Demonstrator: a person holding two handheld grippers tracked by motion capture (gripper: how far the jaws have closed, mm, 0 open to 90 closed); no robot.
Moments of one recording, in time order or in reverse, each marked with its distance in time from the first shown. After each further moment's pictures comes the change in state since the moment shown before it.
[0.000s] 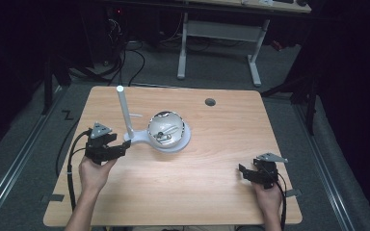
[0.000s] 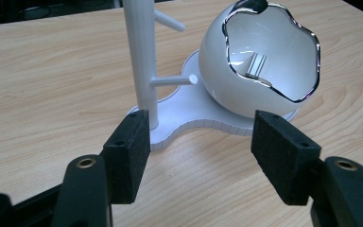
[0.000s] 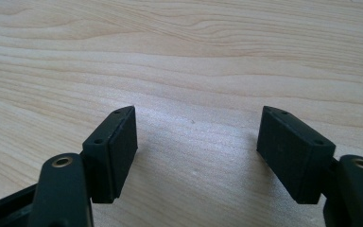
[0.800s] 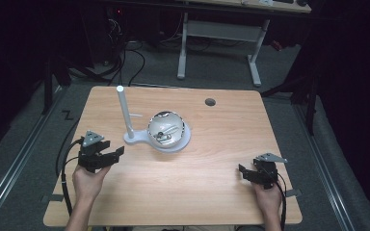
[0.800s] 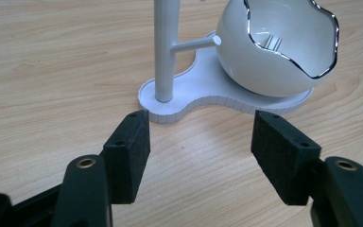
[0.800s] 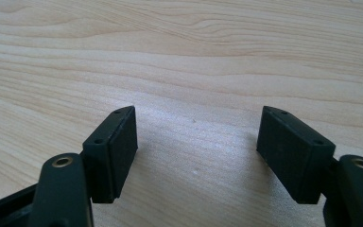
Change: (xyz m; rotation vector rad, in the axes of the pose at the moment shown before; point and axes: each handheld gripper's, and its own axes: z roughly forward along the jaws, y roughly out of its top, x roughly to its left) left arm 0.009 -0.025 -0.010 0.011 0.025 -0.043; right arm 0.001 0.000 0.000 0.004 -0.004 -0.005
